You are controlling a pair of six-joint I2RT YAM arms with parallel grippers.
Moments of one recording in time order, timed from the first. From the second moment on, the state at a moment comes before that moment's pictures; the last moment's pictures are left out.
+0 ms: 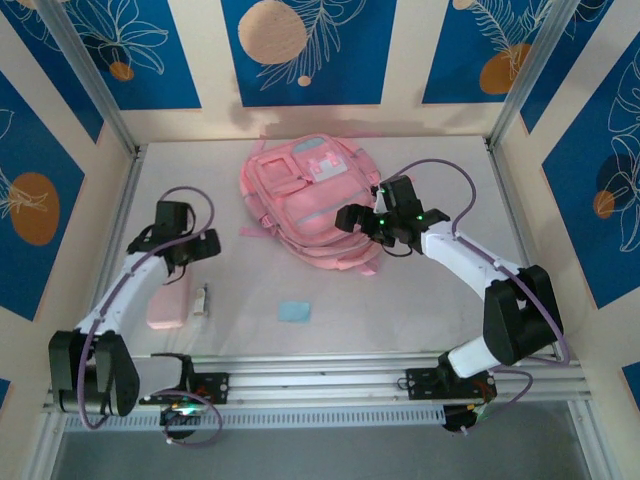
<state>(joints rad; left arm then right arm) -0.03 1.19 0.81 -0.61 -0.13 -0.31 0.41 1.48 1.02 -0.39 -0.30 0.64</state>
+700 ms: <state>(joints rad) 0.34 1.30 0.66 -0.47 0.06 -0.36 0.41 1.48 1.00 -0.37 -0.27 0.64</state>
